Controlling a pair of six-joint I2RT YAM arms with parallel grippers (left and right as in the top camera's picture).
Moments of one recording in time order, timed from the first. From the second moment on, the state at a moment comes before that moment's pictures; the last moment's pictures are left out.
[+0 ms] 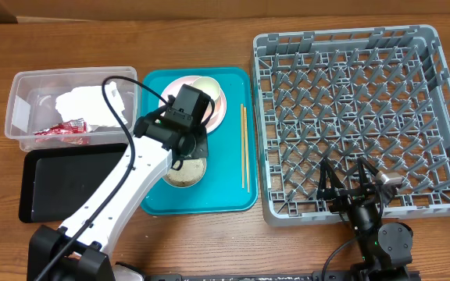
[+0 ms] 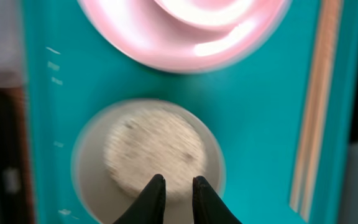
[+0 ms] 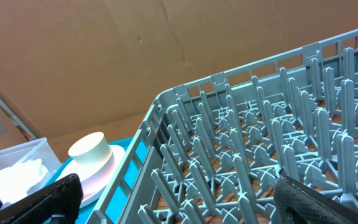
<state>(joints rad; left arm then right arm) -0.43 1.55 1.19 -0.92 -0.09 -0.49 0.18 0.01 0.02 -0.04 -0.04 0.38</state>
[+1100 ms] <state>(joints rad) -0.48 1.56 1.03 -0.78 0.01 -0.49 0.18 0.01 0.02 -0.04 -0.04 0.38</state>
